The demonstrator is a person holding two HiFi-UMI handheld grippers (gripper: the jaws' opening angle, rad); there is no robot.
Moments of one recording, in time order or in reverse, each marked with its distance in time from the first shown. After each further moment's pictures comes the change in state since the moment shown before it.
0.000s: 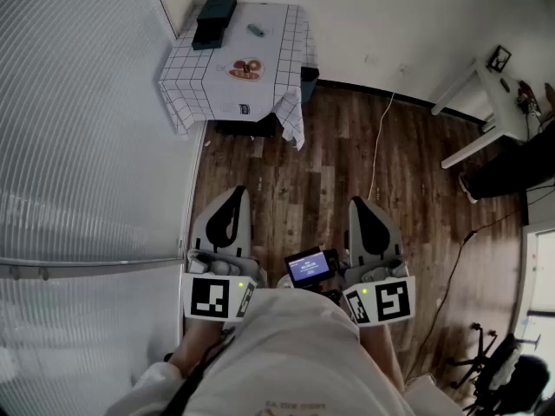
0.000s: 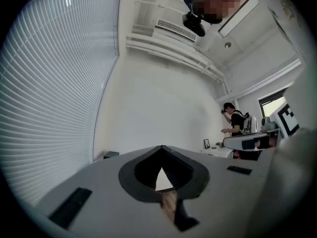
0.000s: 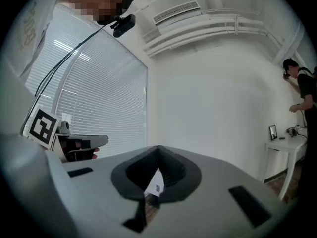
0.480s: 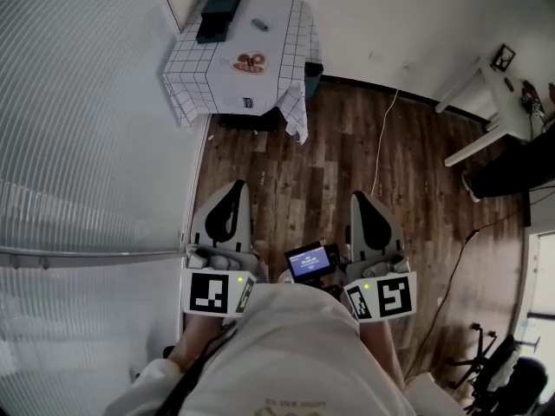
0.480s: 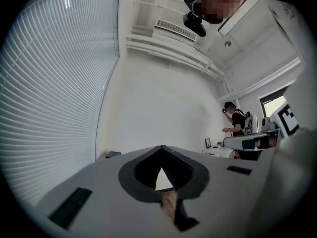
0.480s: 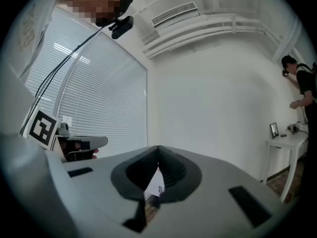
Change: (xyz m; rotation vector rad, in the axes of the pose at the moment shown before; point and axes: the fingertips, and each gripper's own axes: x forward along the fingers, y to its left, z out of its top) left arm -0.008 -0.001 0.001 0.006 0.003 0.019; right arm -0.005 0.002 0.000 0.021 -0.013 0.013
